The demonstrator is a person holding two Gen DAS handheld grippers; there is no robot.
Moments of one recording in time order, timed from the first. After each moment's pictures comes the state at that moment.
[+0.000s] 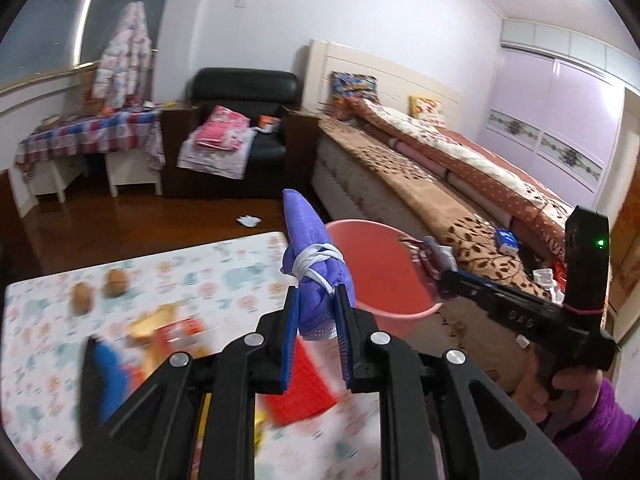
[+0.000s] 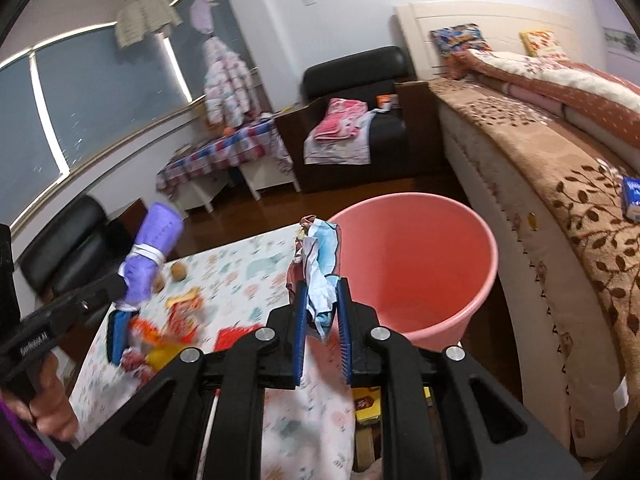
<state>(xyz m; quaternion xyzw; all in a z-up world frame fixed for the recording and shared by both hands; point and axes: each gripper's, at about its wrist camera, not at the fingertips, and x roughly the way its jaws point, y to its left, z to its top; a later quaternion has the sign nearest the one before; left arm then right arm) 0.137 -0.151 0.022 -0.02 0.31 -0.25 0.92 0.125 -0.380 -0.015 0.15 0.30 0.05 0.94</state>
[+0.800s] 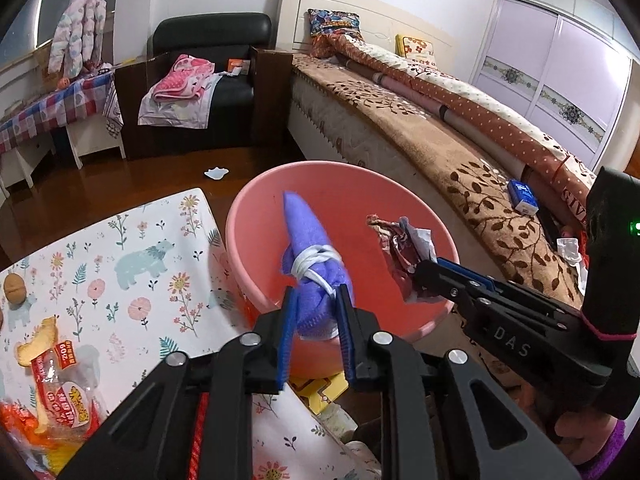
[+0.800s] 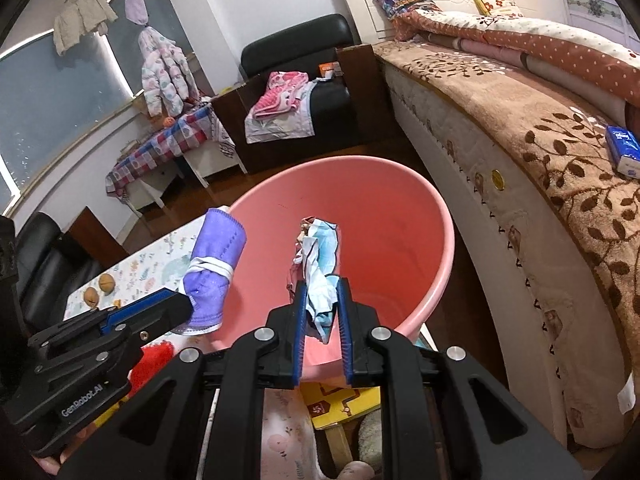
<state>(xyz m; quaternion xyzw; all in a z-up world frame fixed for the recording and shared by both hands) 0.217 -0.268 -0.052 0.02 0.40 -0.28 0.87 0.176 -0.416 -0.069 0.17 0.36 -0.03 0.91</state>
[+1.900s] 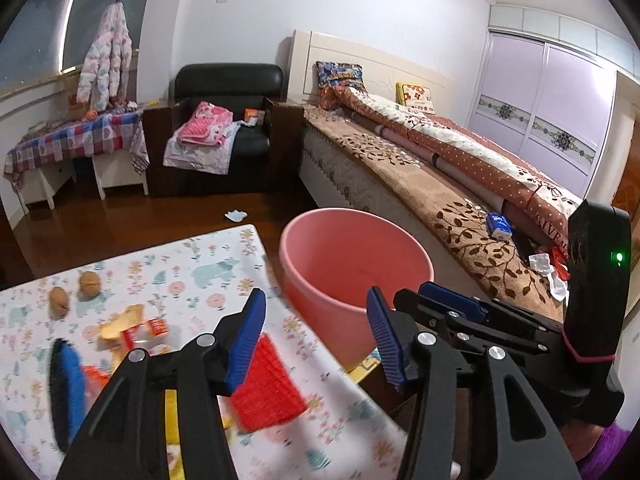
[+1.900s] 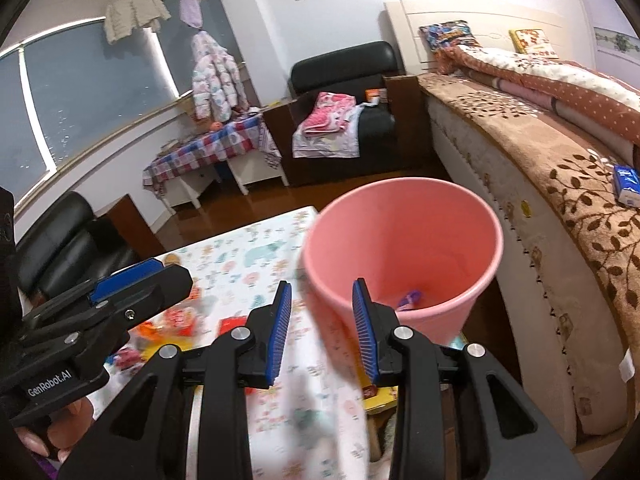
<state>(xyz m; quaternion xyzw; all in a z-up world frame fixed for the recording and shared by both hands) 0.129 -0.176 0.021 0.01 0.31 -0.26 0.91 0.107 -0.335 -0.019 0.14 0.31 0.05 0.94</state>
